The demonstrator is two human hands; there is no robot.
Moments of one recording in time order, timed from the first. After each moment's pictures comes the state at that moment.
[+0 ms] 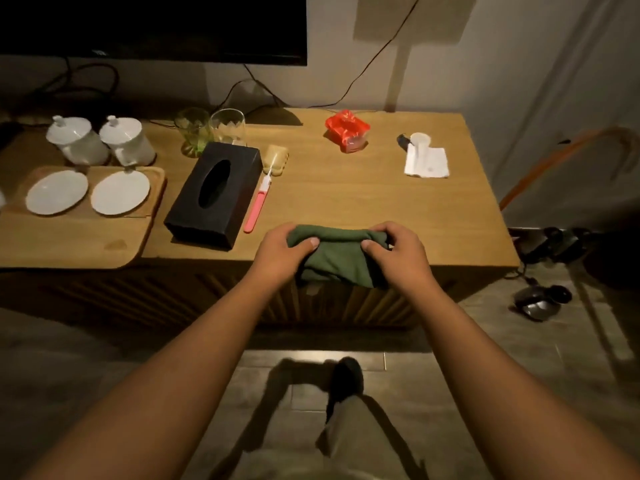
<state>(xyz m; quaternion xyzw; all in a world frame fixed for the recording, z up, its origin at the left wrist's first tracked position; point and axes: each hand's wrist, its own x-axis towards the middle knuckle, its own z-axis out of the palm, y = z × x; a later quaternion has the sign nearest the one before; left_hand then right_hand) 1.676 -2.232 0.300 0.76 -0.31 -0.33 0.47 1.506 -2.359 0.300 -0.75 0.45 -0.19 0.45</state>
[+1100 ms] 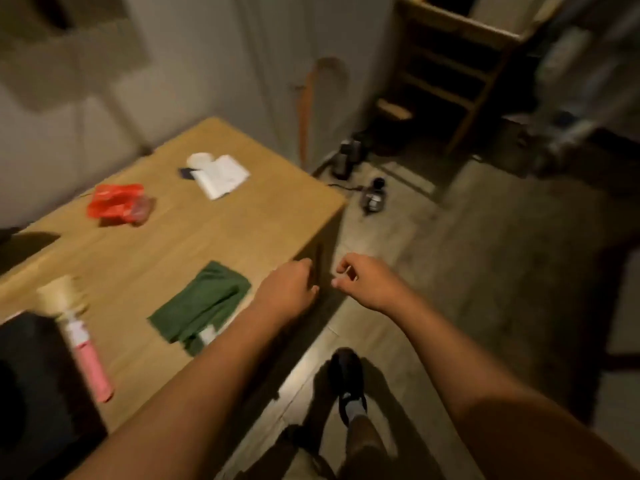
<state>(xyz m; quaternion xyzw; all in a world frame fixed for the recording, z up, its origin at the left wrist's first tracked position) 1.547 -2.350 0.302 0.52 -0.81 -0.26 0.00 1.374 -2.314 0.308 -0.60 0.71 -0.11 0.34</state>
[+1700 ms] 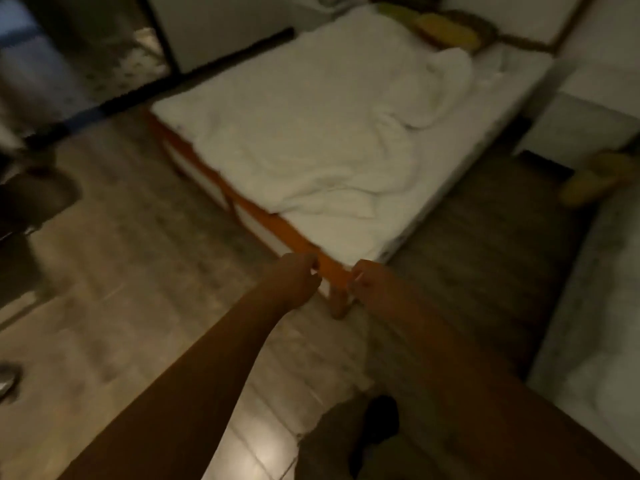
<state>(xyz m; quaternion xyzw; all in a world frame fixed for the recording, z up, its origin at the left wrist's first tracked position) 1.100 -1.744 0.330 -0.16 -0.96 -0.19 -0.15 1.147 -1.561 0.315 0.07 0.91 -0.36 0.18</state>
